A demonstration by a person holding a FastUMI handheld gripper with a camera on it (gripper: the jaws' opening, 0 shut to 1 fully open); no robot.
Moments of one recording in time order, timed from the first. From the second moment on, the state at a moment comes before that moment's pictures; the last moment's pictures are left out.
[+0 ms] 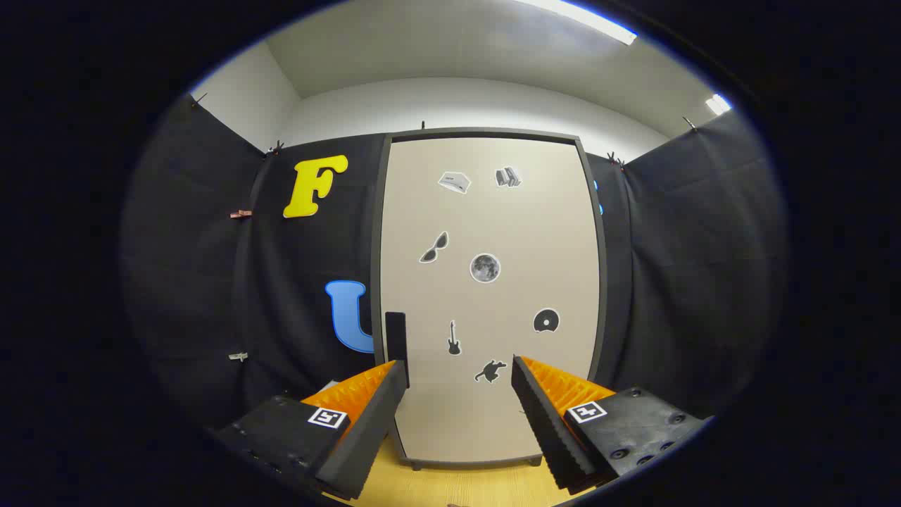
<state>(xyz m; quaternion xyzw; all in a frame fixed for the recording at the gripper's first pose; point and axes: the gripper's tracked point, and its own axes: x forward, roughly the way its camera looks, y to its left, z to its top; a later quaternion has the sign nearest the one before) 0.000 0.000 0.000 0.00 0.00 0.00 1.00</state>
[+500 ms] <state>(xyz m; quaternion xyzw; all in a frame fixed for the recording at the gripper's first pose) 0.006 0.015 0.002 0.00 -0.02 0.01 1.00</state>
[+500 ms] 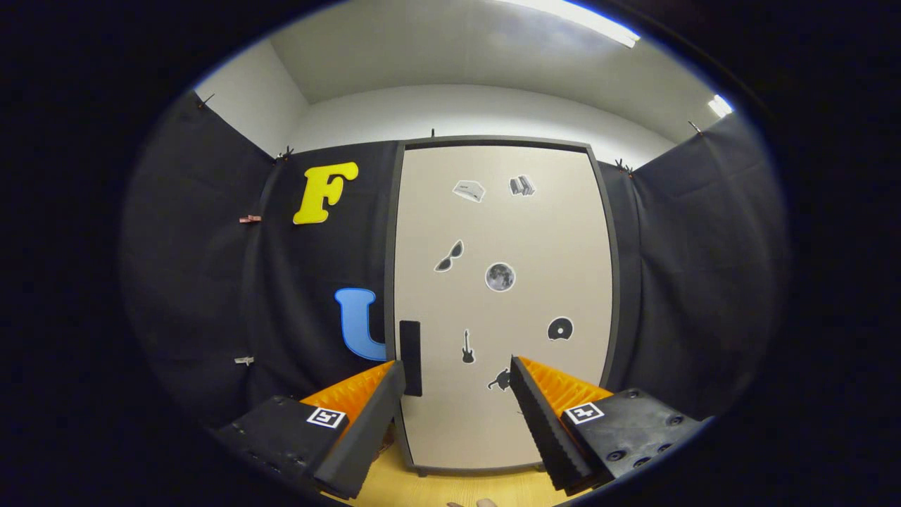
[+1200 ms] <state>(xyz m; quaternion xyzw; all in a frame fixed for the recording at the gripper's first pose) 0.028 0.039 -0.009 0.00 0.00 0.02 1.00</state>
